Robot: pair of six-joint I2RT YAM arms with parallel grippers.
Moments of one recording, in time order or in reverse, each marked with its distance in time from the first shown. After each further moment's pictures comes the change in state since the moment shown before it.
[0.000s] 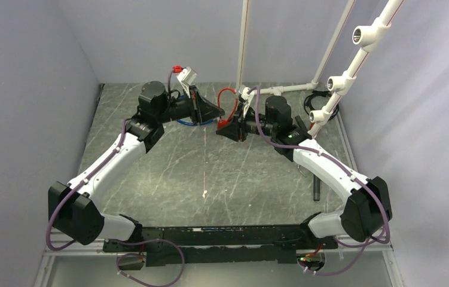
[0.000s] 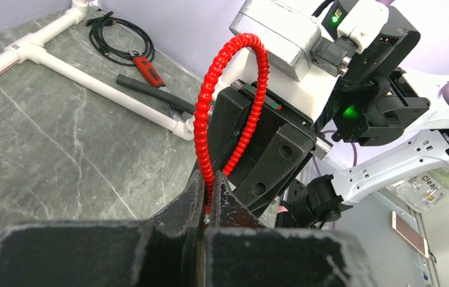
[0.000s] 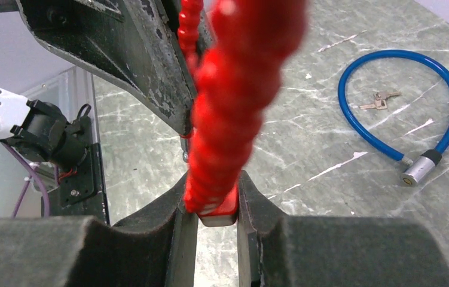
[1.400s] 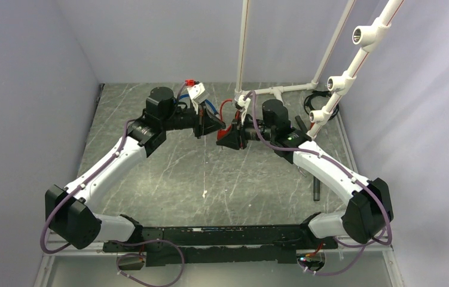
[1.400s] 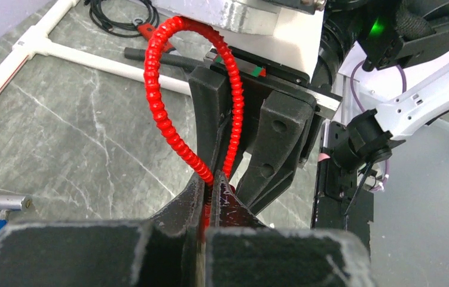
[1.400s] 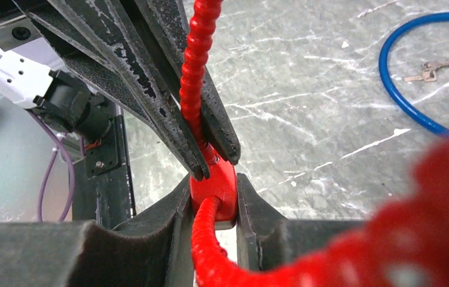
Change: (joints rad) left arm -0.068 -0.031 -0.008 -0.199 0.007 0.361; right arm 0.020 -0.018 -0.014 -0.101 -0.050 -0.017
